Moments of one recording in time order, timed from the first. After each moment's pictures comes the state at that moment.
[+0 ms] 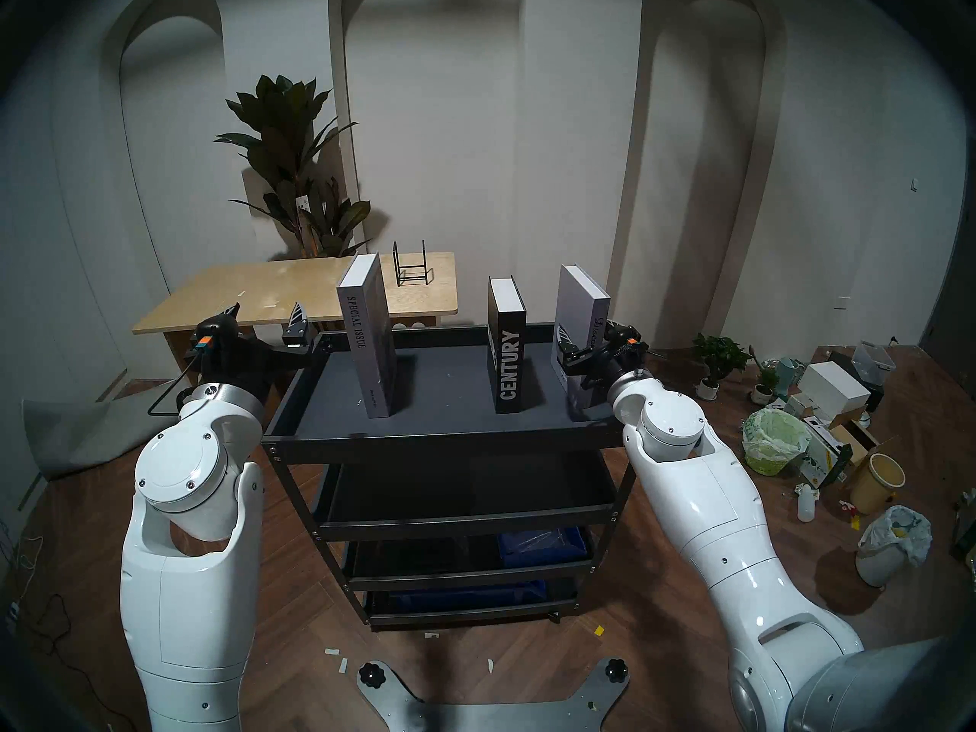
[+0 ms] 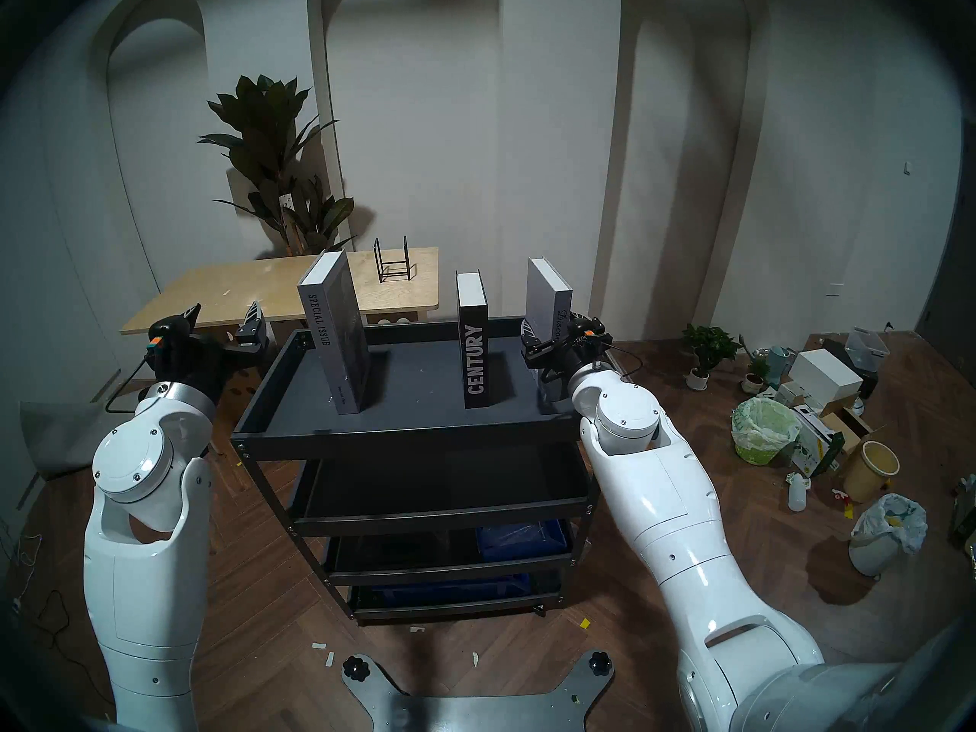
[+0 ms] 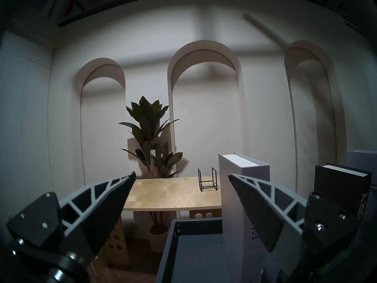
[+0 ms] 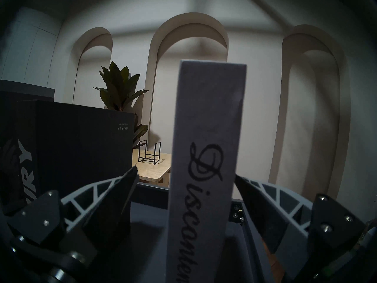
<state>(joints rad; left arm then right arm) 1.69 -1.39 -1.79 -2.14 -0.13 0.28 0.02 -1.20 -1.37 1.37 -1.36 0.17 -0.03 0.11</state>
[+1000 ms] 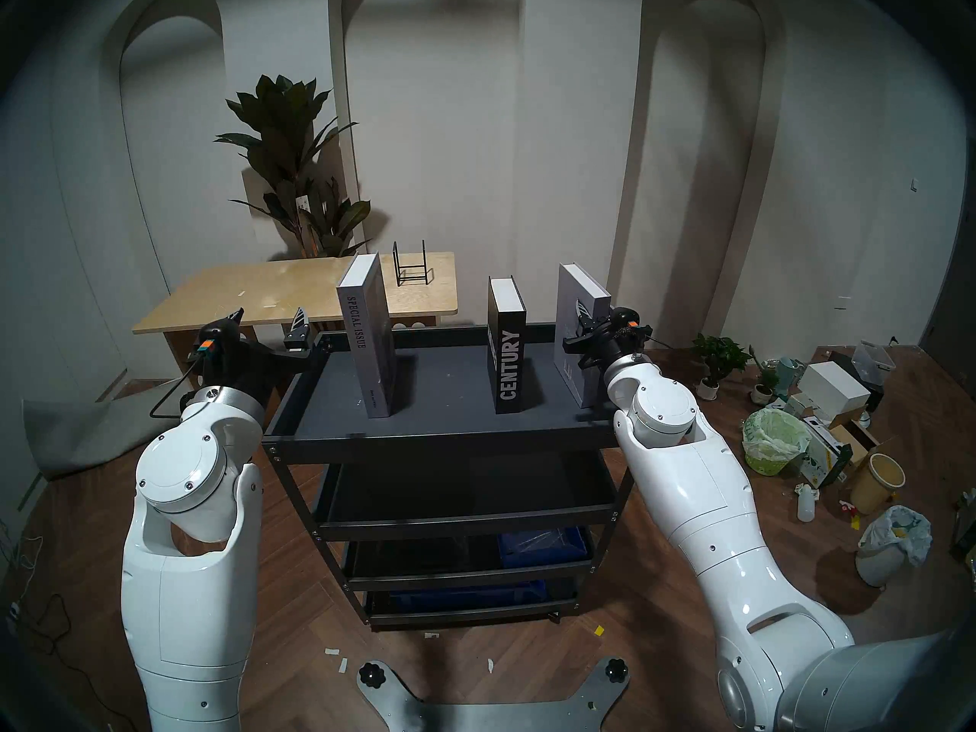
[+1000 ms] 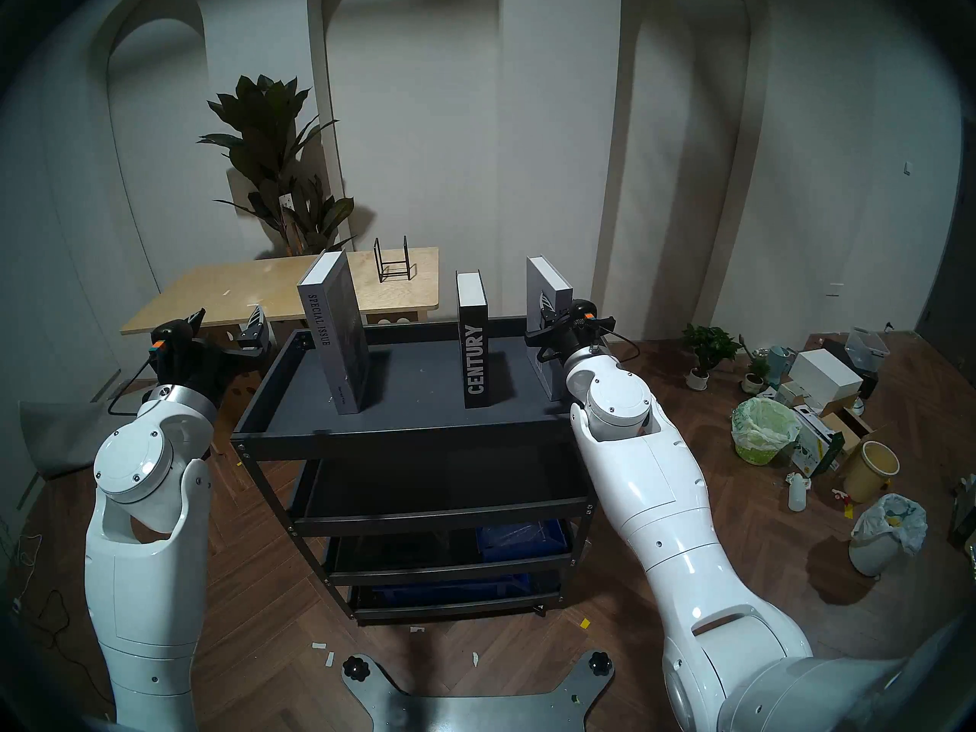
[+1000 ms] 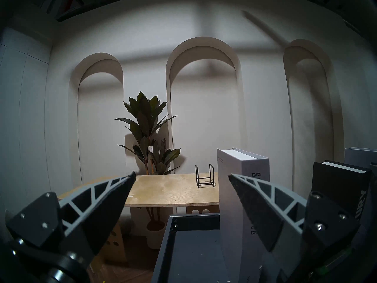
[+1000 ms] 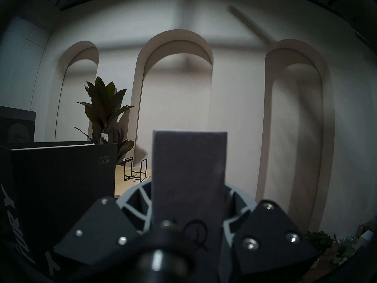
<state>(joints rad) 1.69 -1.39 -1.79 -2.13 -0.15 0.28 0.00 -1.18 -1.40 1.40 -1.38 0.16 -0.06 0.02</state>
